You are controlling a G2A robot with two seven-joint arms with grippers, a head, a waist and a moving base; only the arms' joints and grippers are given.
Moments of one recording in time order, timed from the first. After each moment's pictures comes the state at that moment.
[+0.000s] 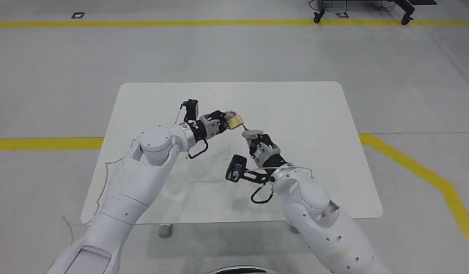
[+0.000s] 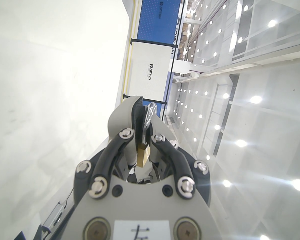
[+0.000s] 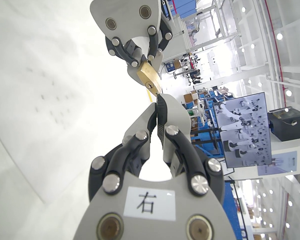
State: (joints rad) left arm 1.03 -1.26 -1.05 -1.30 -0.46 0.21 -0.66; right arm -1.53 -1.24 1.00 -1.92 -2.43 -0.17 0.24
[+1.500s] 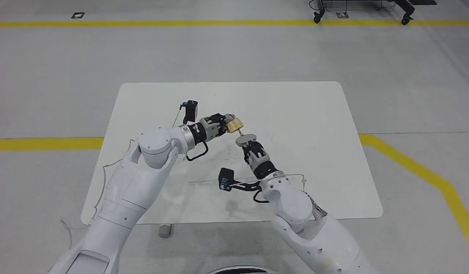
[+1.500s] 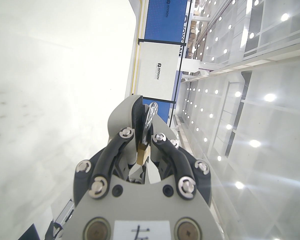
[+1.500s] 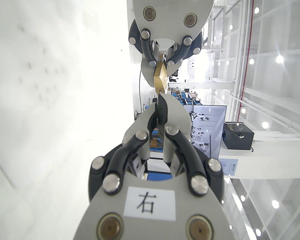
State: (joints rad) left arm 1.05 -1.25 -1.06 -1.35 -0.38 0.23 -0.67; right arm -1.51 -1.27 0.90 -1.87 -2.78 -0.19 0.32
